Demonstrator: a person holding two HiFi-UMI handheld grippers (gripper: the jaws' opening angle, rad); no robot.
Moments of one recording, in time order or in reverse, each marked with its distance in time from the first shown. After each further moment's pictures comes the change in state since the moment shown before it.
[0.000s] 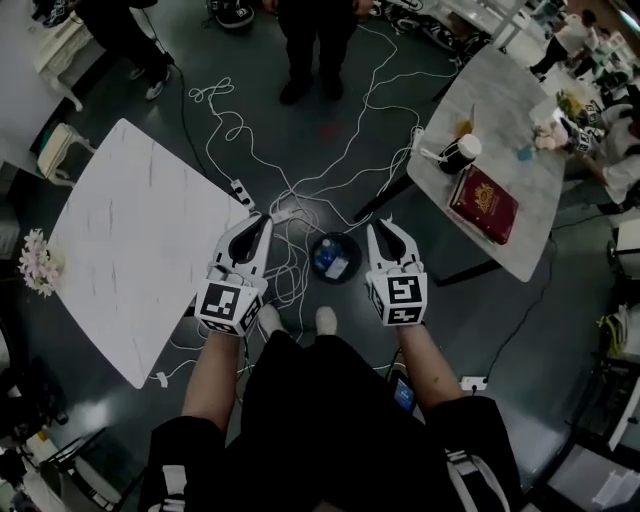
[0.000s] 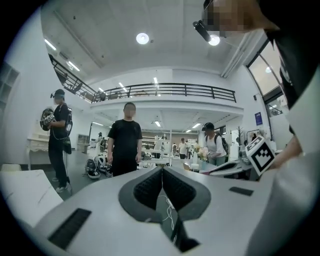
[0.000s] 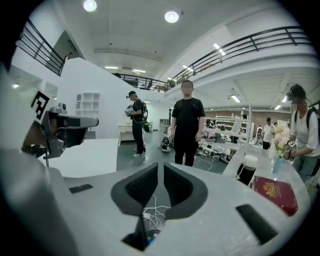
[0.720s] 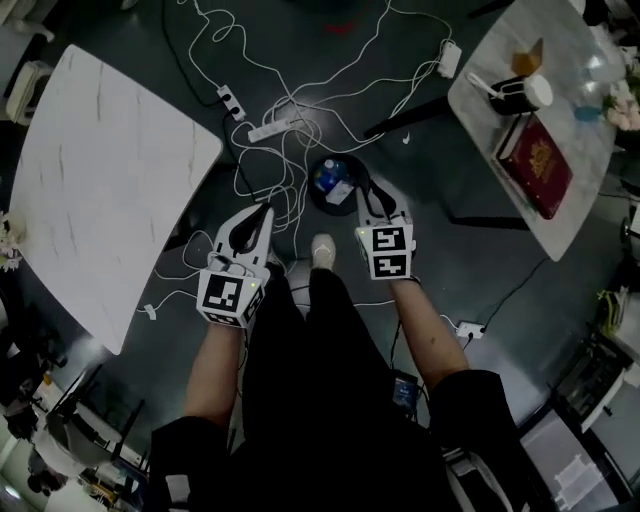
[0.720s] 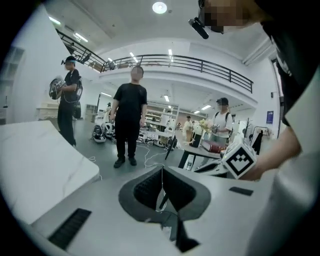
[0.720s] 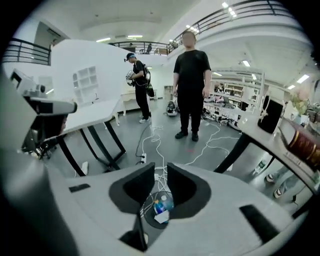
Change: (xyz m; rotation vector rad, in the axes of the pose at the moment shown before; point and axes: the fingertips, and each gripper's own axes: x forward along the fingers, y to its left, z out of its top) left arm 0.008 -0.007 -0.218 -0.150 0.297 0.046; right arm 0.102 0.018 -0.228 0.040 0.387 0.095
